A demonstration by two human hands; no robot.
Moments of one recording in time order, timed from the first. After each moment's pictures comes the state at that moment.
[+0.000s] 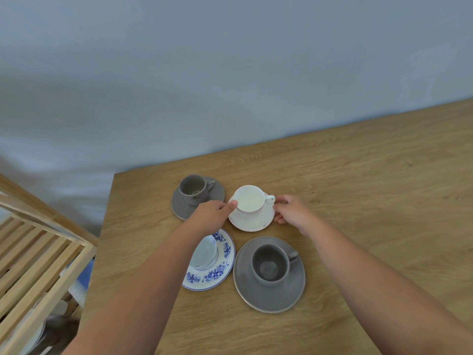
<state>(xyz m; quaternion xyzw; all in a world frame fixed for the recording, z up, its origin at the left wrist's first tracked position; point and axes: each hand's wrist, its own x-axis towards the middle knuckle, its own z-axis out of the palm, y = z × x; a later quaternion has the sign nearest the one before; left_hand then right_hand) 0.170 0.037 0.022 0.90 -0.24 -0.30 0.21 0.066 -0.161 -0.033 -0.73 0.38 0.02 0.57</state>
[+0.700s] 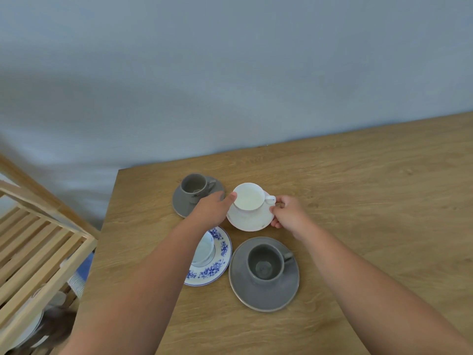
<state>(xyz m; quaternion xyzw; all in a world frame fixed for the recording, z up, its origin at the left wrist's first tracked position) 0.166 0.029 0.027 0.90 -0.17 -0.29 0.29 0.059 -0.145 -0.014 -0.74 0.37 -0.01 0.57</state>
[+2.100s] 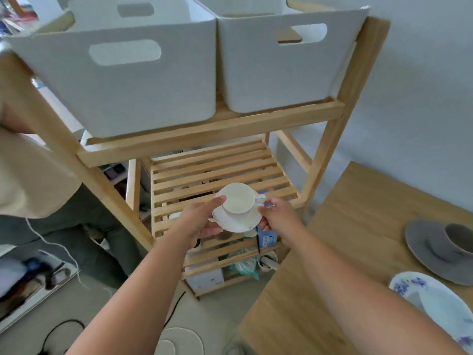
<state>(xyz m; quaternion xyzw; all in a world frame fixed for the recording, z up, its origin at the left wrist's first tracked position) 0.112 0.518 0.029 0.63 0.35 -0.07 0.69 0.185 0.330 0.011 -0.79 0.00 0.23 0.57</state>
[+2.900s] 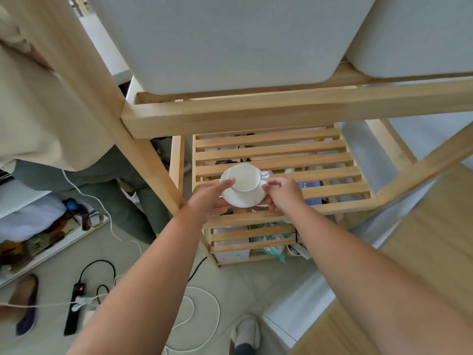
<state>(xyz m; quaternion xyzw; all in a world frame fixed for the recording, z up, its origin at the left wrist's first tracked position) 0.136 0.640 -0.054 0.56 0.46 -0.05 0.69 0.237 0.481 -0.069 -0.85 0.01 0.27 0.45</state>
